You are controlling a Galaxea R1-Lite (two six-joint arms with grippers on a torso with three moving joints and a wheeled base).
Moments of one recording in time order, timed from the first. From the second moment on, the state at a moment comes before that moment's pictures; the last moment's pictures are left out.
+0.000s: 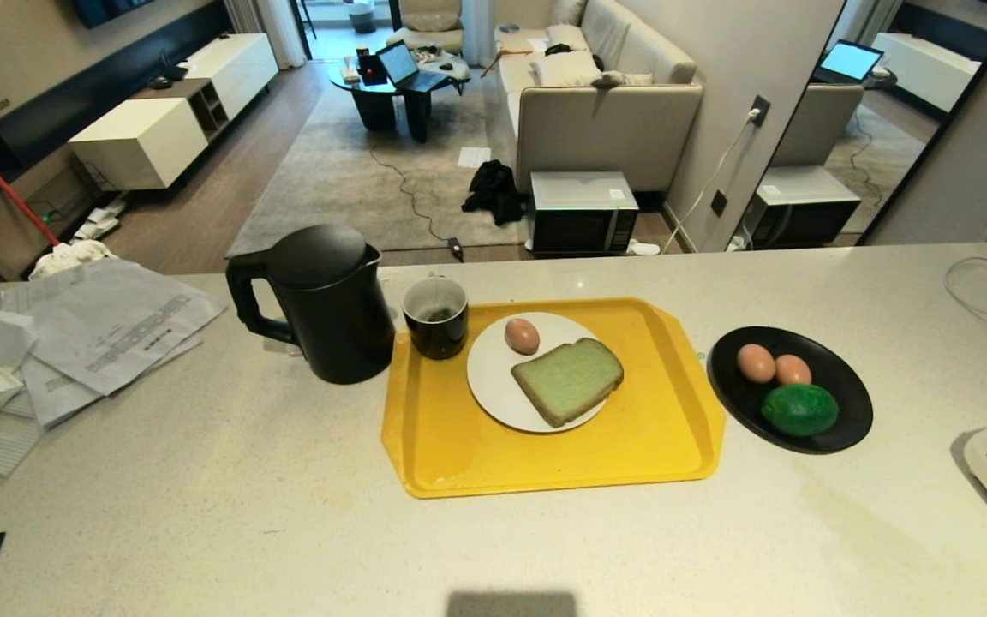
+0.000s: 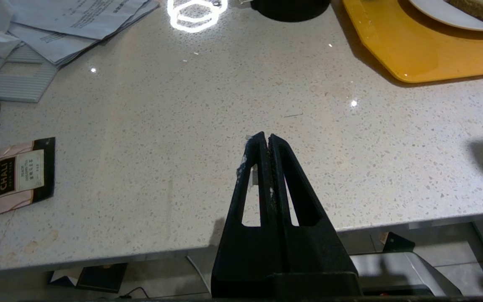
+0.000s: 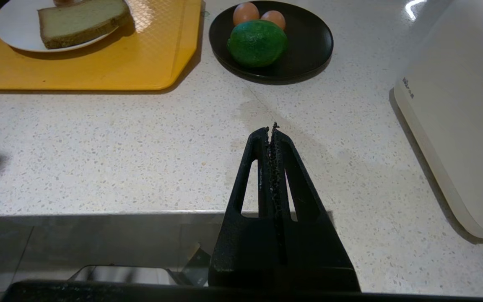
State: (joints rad) left arm 0.01 0.00 -0.02 0.05 -0.01 0.05; right arm -0.01 0.00 0.00 -0.01 -0.01 0.00
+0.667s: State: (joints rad) left arm 0.01 0.00 -0.02 0.05 -0.01 0.04; right arm -0.01 0.00 0.00 -0.01 -0.01 0.00
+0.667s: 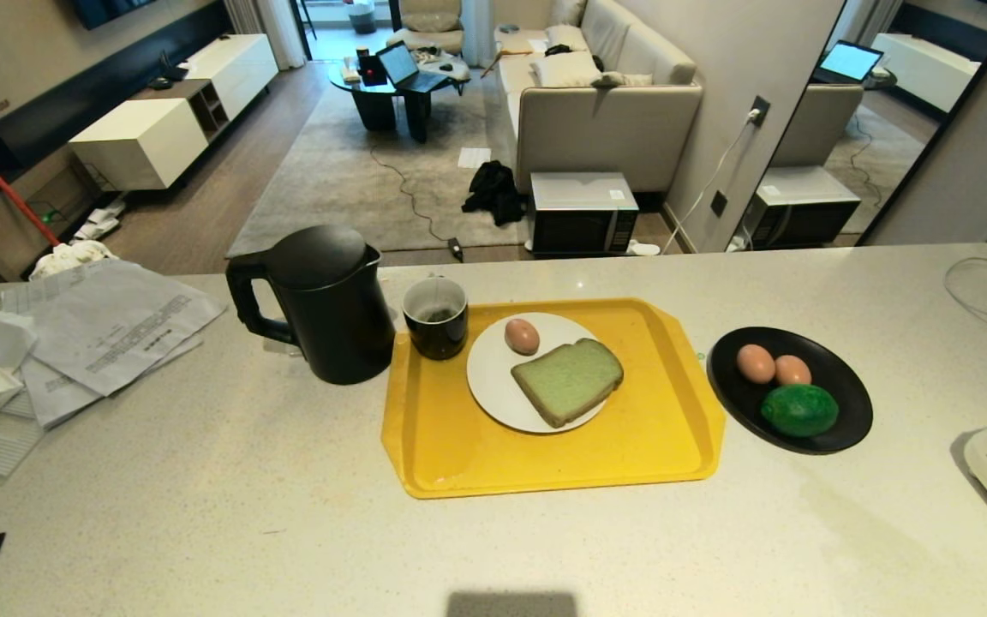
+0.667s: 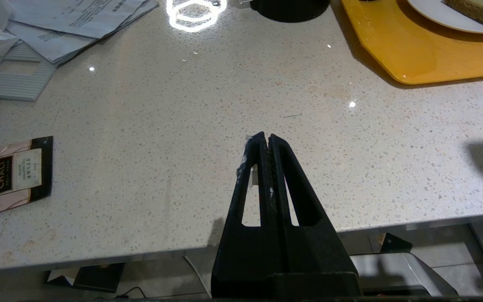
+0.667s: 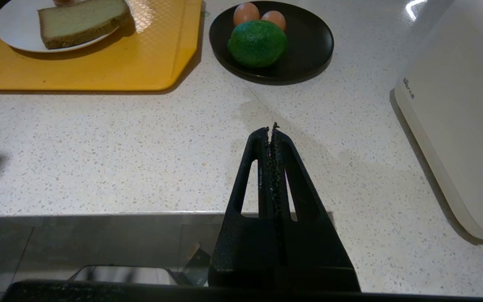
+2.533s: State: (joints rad) left arm 0.01 0.00 -0.02 0.05 -0.01 0.05; right arm -0.01 0.00 0.00 -0.01 -0.01 0.00
